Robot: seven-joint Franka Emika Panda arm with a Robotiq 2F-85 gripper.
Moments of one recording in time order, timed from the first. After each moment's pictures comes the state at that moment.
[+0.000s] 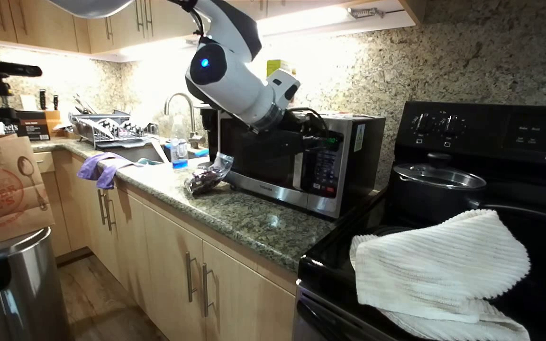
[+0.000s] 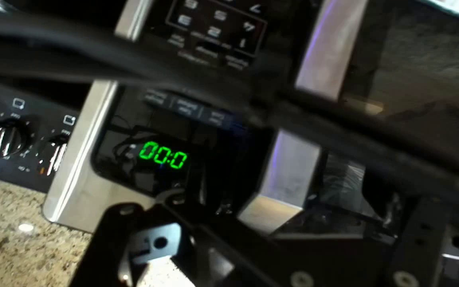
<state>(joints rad) 0.46 0.50 -0.48 -1.64 2.03 2.89 -2.23</state>
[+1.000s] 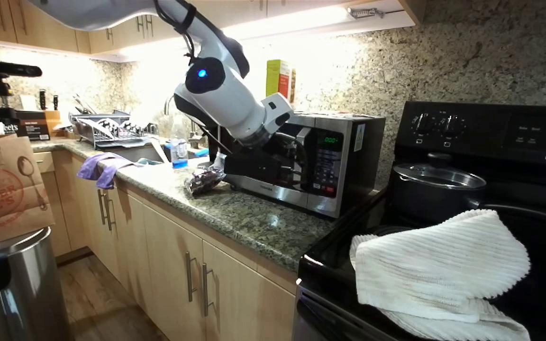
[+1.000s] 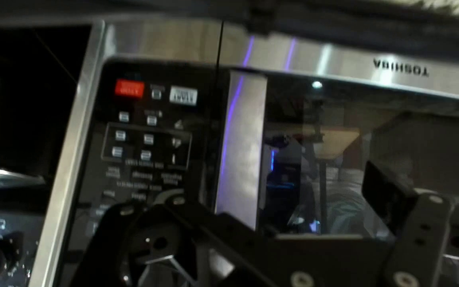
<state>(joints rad) 0.46 0.49 -0.42 -1.76 1.80 2.90 -1.84</state>
